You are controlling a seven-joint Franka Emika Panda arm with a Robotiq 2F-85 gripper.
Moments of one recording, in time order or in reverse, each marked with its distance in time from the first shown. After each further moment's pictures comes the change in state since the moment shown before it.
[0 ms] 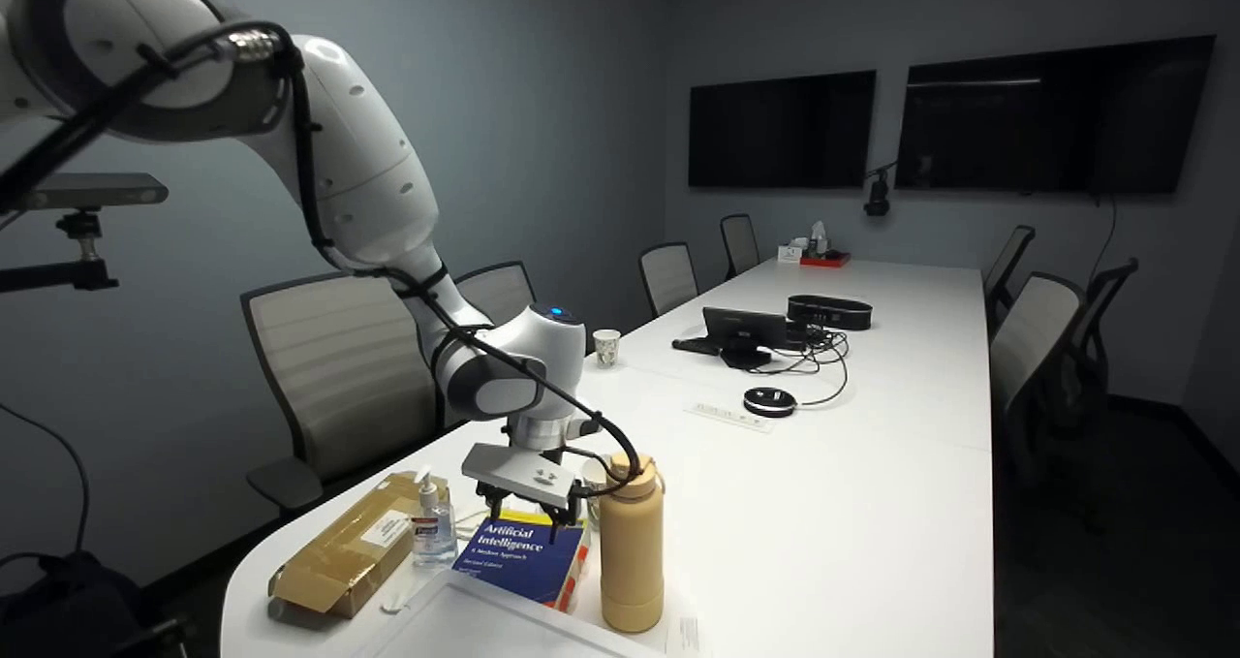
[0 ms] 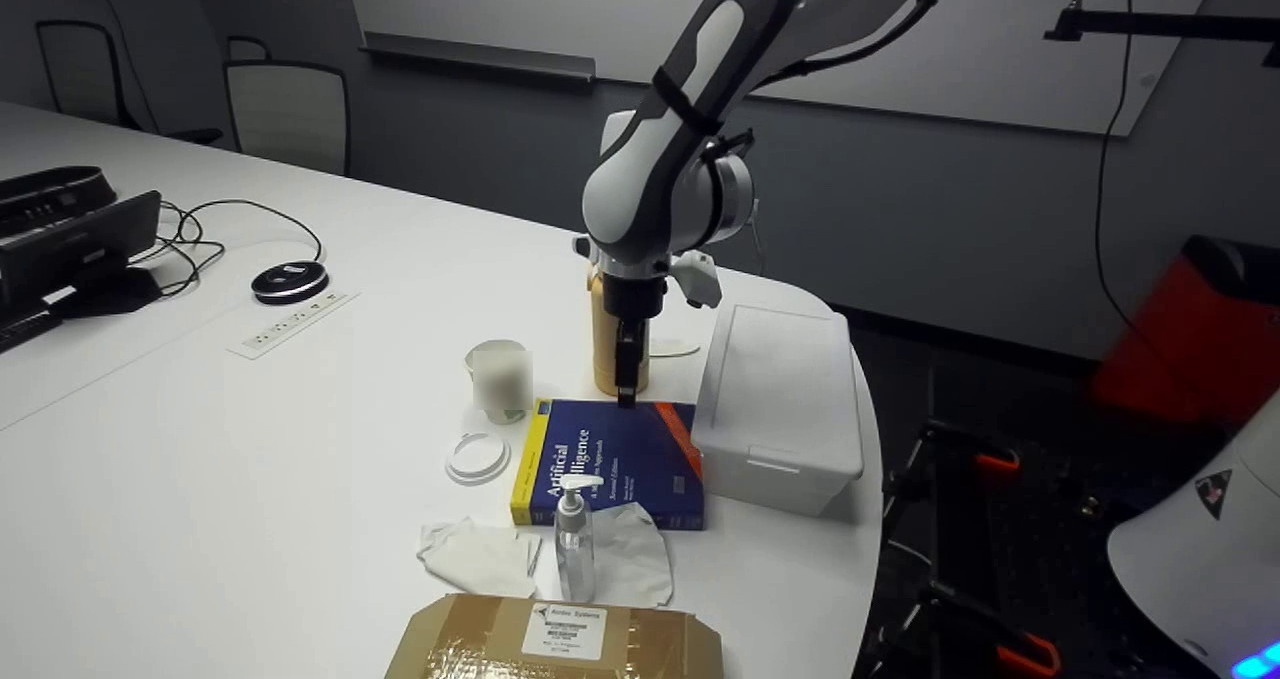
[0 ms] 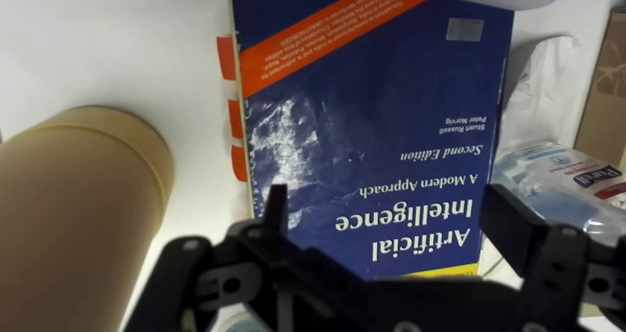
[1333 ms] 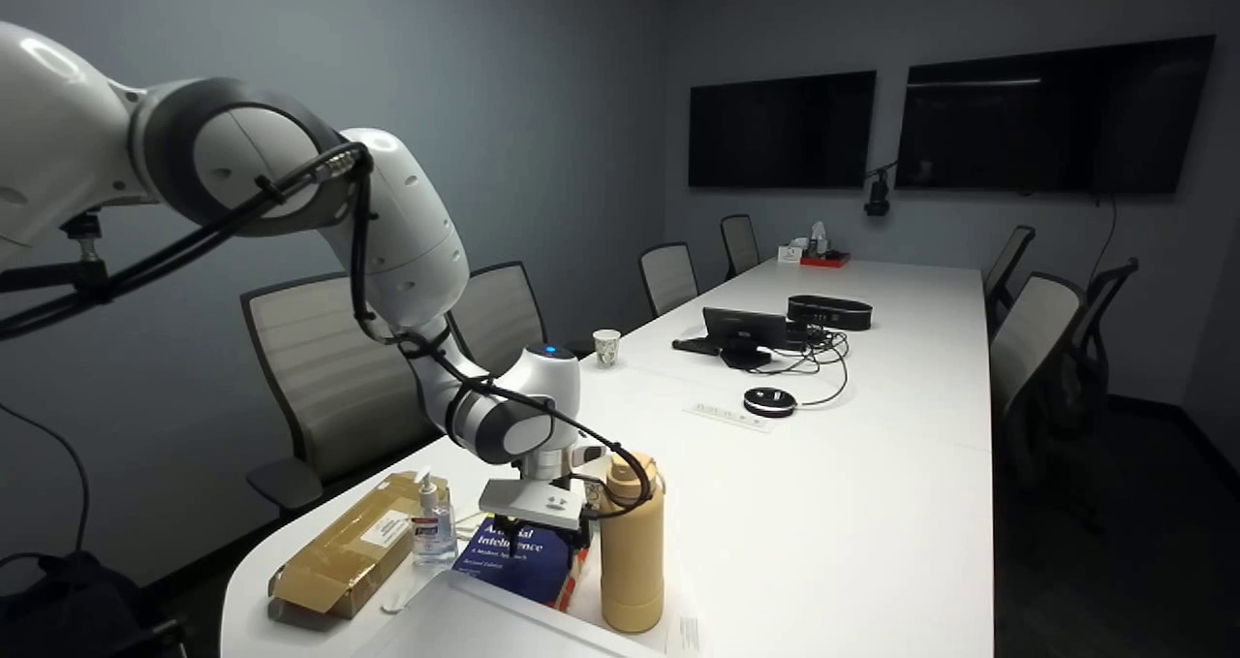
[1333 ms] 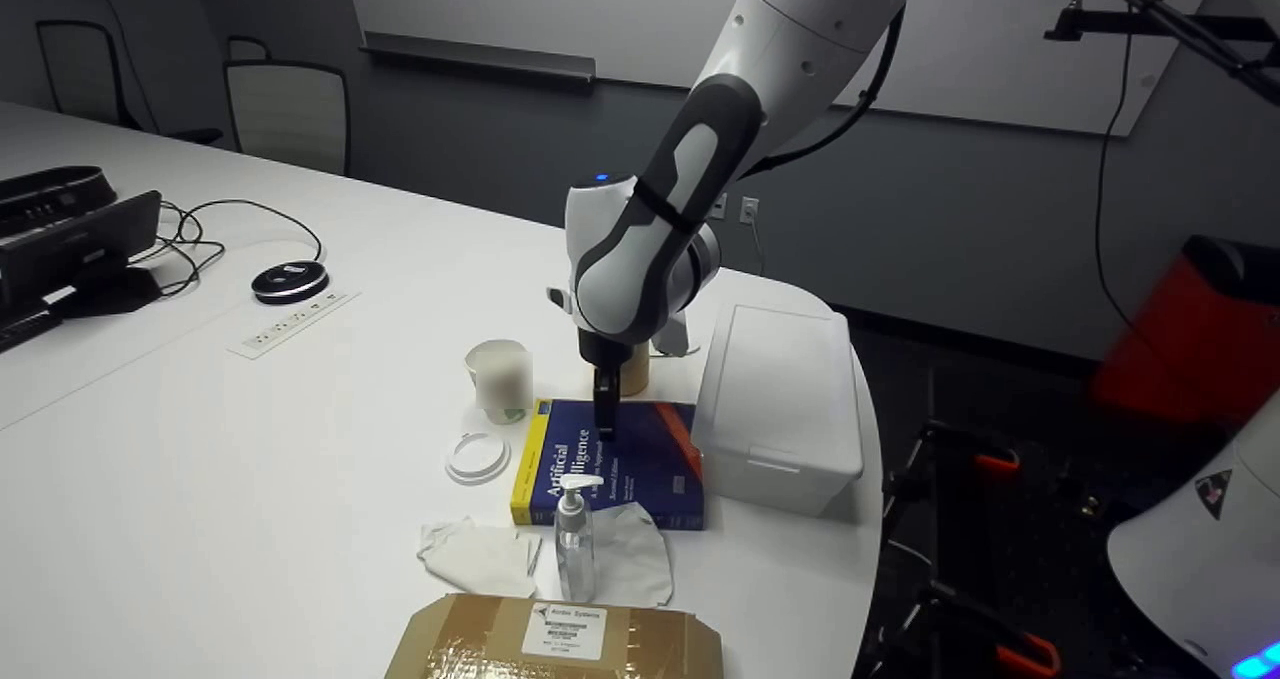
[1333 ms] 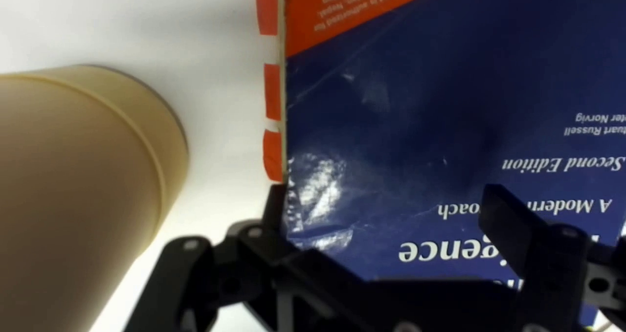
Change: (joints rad) arm 0.001 0.221 0.023 0.170 -0.277 0.096 0.212
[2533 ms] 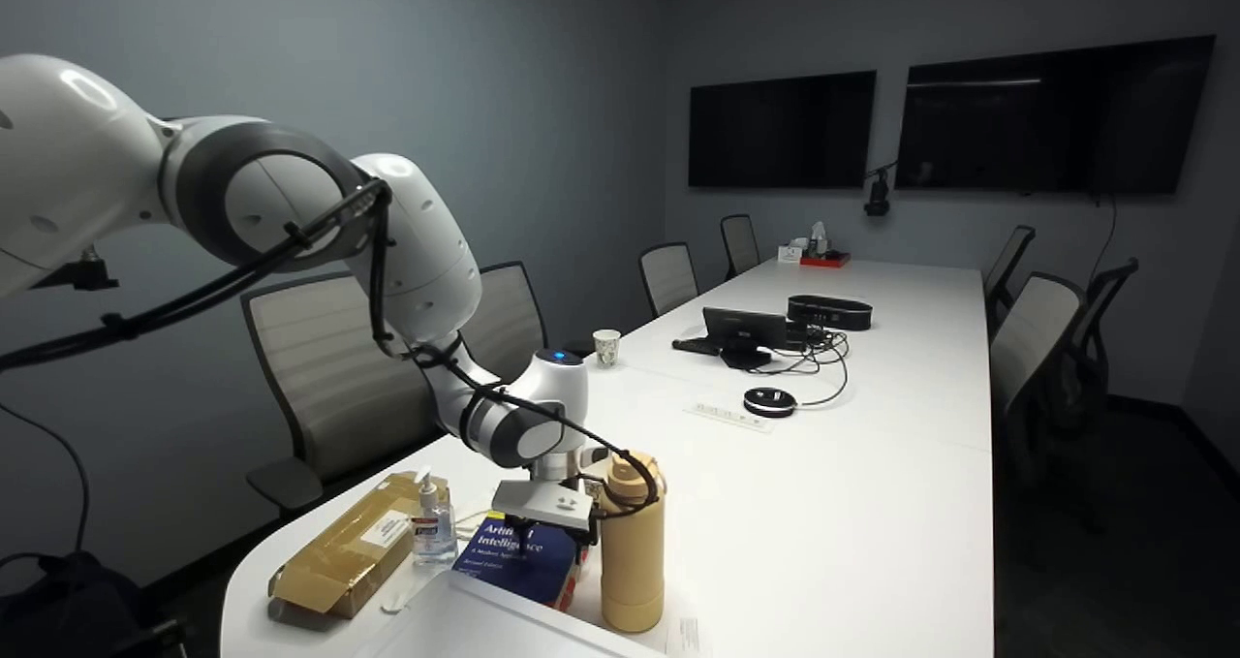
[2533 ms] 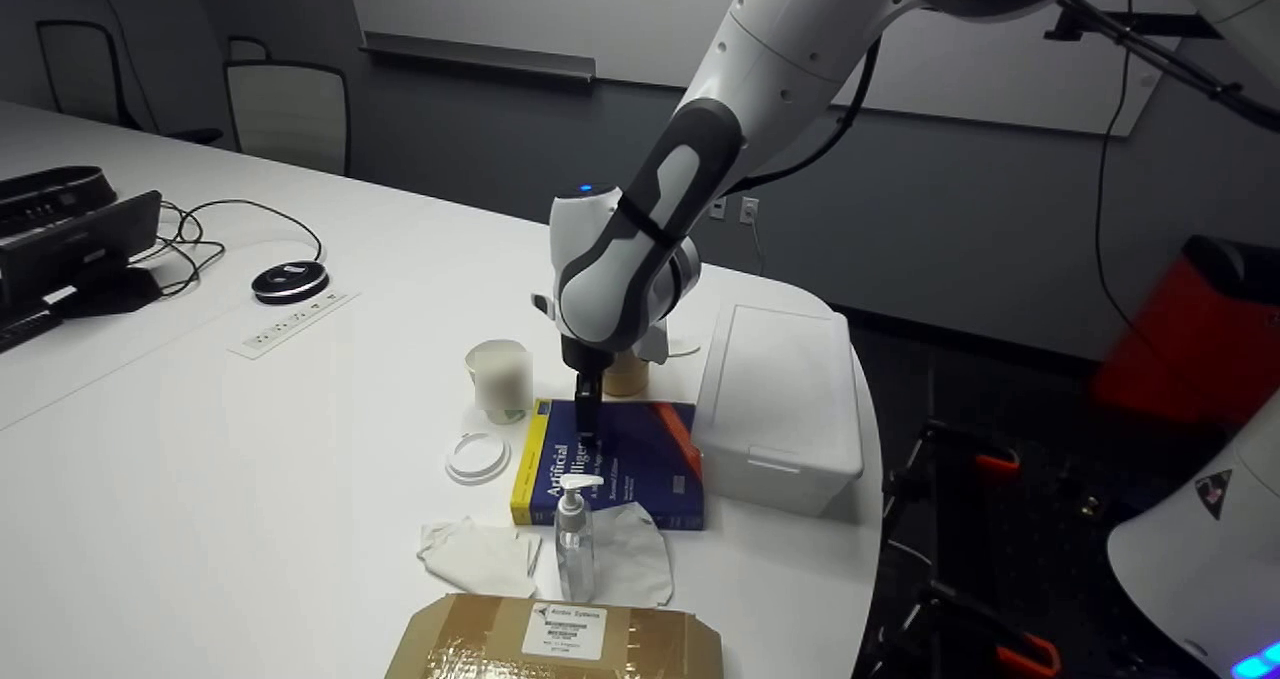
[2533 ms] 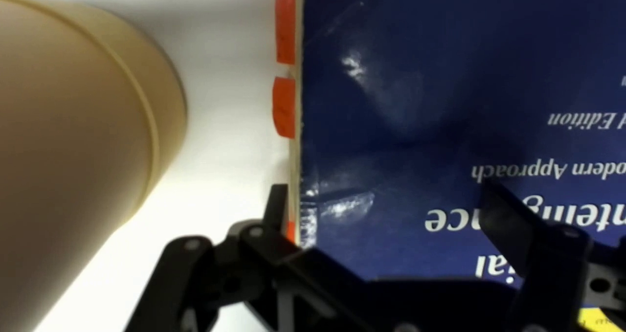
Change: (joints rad) arm -0.017 0.082 0.031 0.113 -0.026 -0.014 0.015
